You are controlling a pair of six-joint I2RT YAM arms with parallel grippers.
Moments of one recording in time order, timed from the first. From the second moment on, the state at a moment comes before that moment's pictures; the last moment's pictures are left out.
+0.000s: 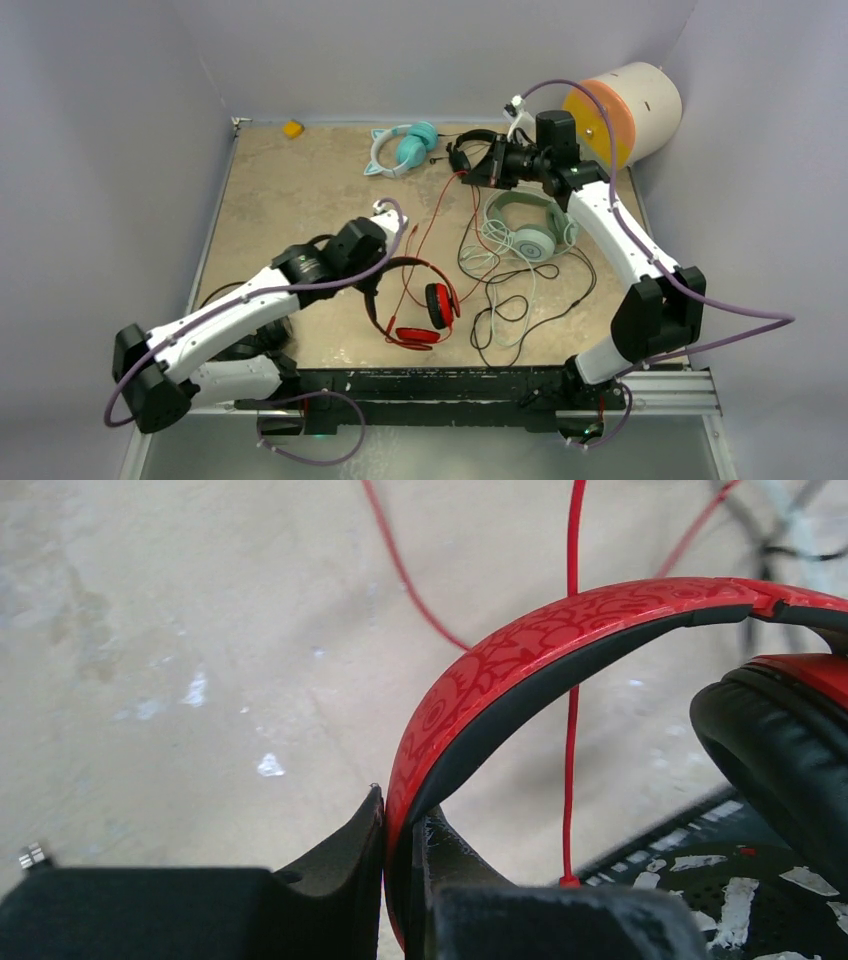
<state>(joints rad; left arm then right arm) -0.83 1.09 0.98 -0.73 -0.14 -0.25 0.27 1.54 1.37 -0.39 -0.64 0.49</state>
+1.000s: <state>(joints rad) -0.66 1.38 1.15 -0.77 -0.69 -0.77 0.56 1.33 1.23 -0.38 -0.71 0.54</state>
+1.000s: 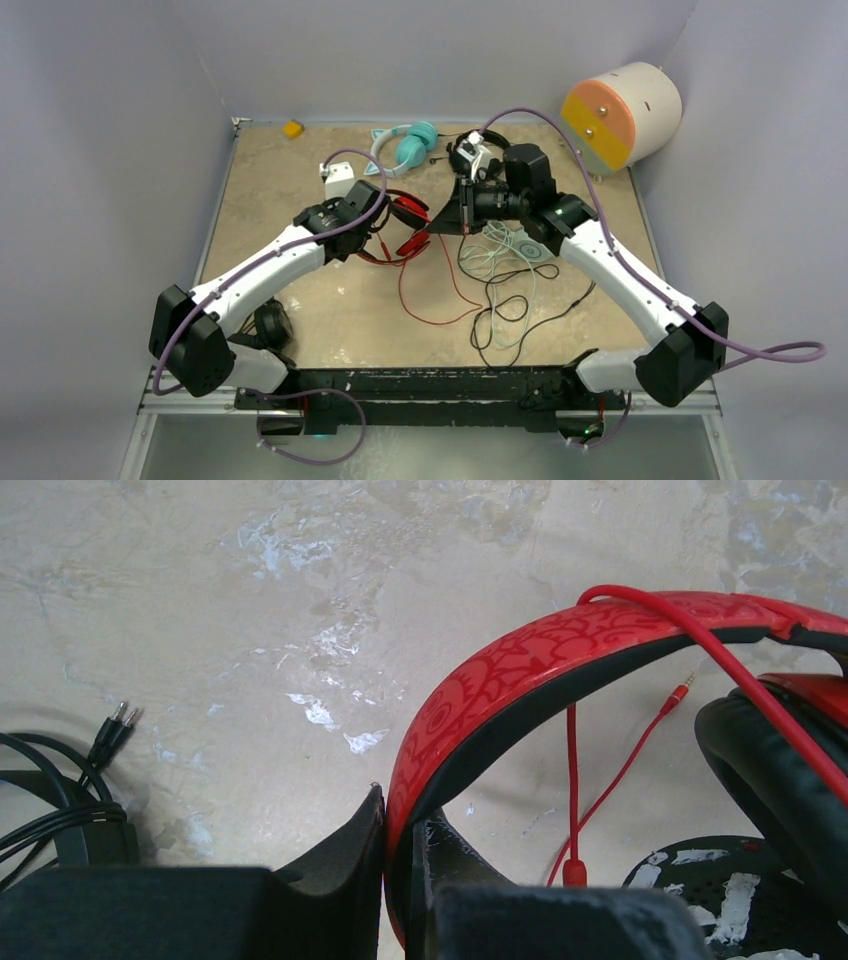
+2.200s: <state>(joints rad) -0.54 1.46 1.17 -0.70 -0.54 -0.81 0.61 1.33 1.35 -0.50 -0.63 0.48</state>
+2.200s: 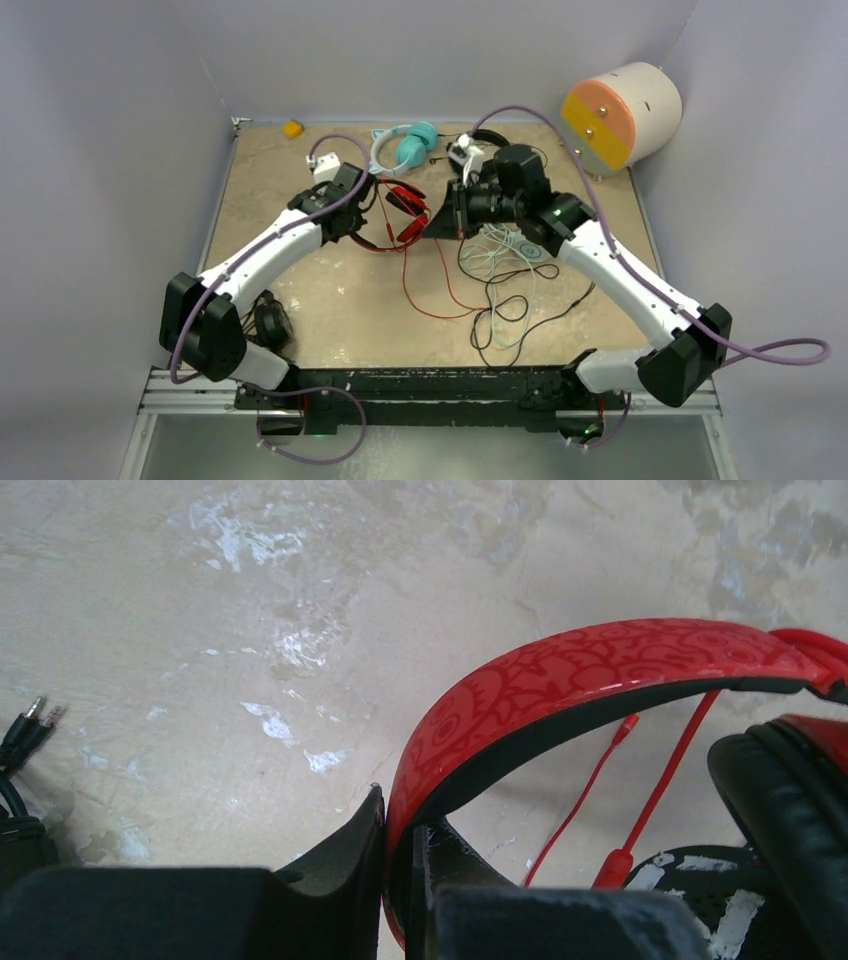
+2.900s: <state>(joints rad) -0.40 1.25 1.29 -0.73 -0.19 -0.77 0.68 1.42 0.89 0.11 -0.60 0.55</state>
